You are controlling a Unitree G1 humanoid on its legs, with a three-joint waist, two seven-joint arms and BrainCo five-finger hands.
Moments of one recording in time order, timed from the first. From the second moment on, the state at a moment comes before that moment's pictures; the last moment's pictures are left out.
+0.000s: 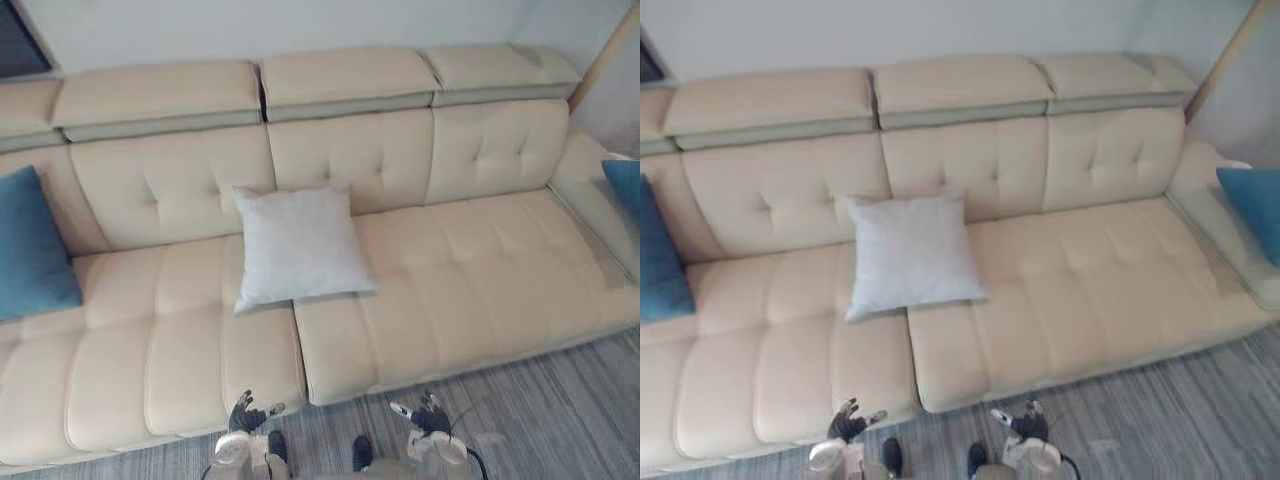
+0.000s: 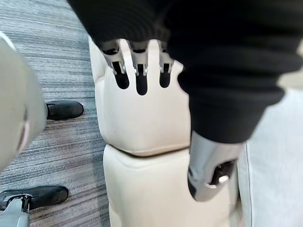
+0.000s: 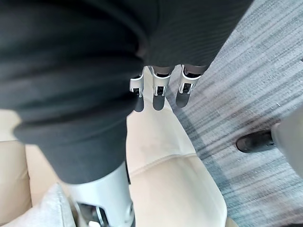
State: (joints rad) left arm 0.01 0.01 0.09 0.95 0.01 -0.14 0.11; right arm 0.05 0.03 -0.18 0.84 0.08 -0.10 -0.15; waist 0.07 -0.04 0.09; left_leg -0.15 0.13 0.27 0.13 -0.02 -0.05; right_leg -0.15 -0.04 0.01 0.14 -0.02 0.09
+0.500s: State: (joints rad) left arm 0.01 -0.03 0.04 0.86 0.00 -0.12 0.13; right arm -0.05 -0.04 -0.18 0.84 0.08 -0.09 -0.18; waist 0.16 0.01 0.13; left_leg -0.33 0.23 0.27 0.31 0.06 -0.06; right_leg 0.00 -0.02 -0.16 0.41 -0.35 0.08
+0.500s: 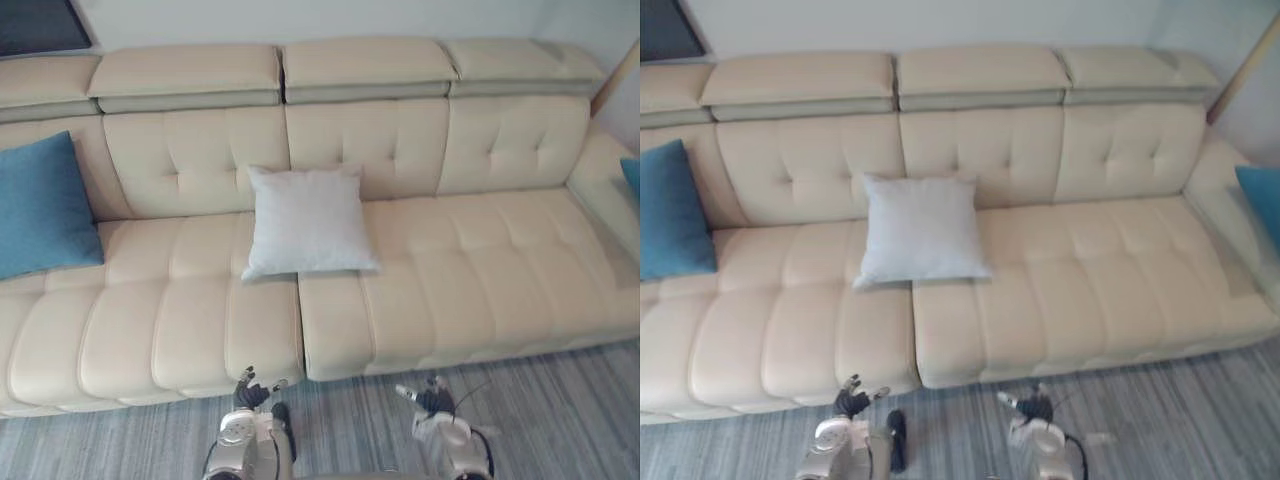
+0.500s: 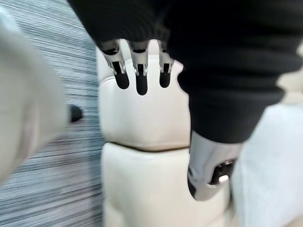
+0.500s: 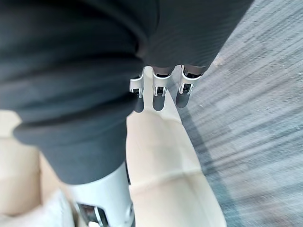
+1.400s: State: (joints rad) left arm 0.04 0.03 0.07 0.99 0.04 -0.11 0.12; right arm 0.06 0.03 -0.32 0.96 0.10 -0.06 -0.16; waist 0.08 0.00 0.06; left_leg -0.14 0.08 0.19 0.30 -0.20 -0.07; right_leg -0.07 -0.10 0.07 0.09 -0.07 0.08
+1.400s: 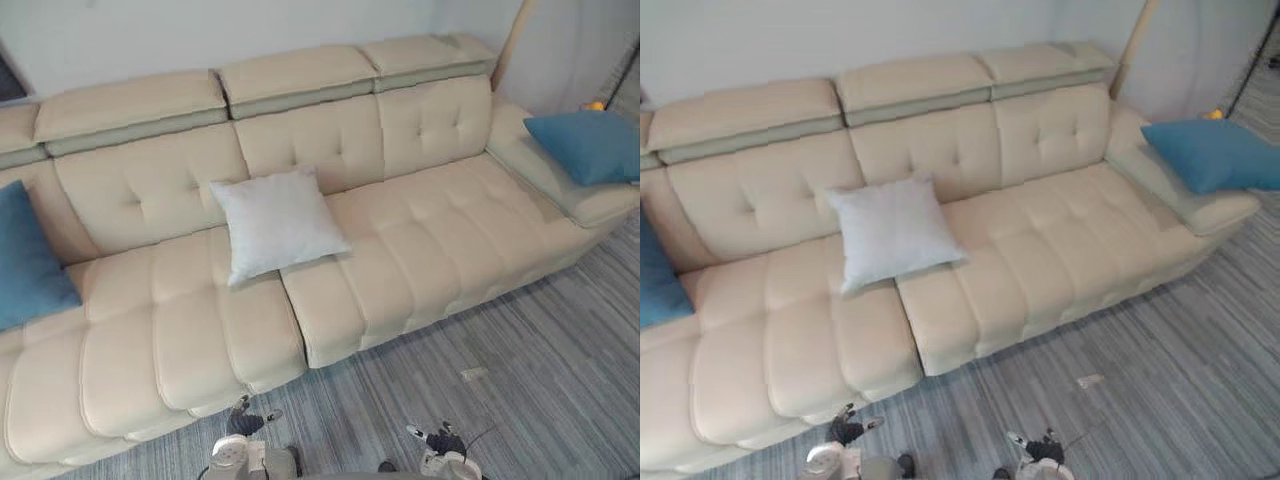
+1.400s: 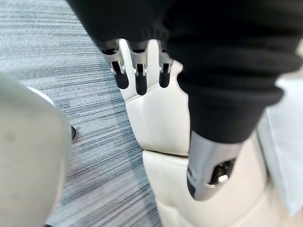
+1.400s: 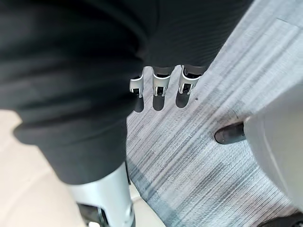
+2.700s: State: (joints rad) left arm 0.04 0.04 0.04 0.96 0.02 -0.08 0.09; right arm -0.02 0.03 -0.27 1.00 0.08 -0.05 -0.15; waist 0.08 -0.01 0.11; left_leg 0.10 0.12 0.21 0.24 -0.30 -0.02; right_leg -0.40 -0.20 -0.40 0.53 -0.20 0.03
